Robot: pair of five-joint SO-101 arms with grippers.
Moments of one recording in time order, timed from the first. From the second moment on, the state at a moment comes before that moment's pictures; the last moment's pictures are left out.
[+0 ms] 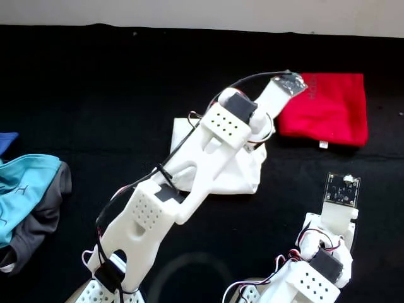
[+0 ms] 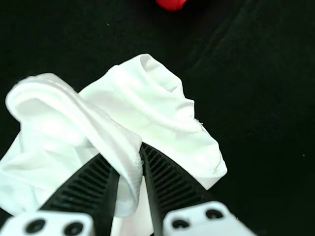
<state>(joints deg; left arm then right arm) 34.3 47.2 -55.7 82.0 -8.9 35.1 -90.9 94.9 50.5 27.5</state>
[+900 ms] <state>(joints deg) 33.0 45.7 -68.7 86.2 -9.0 35.1 -90.9 94.9 50.5 27.5</state>
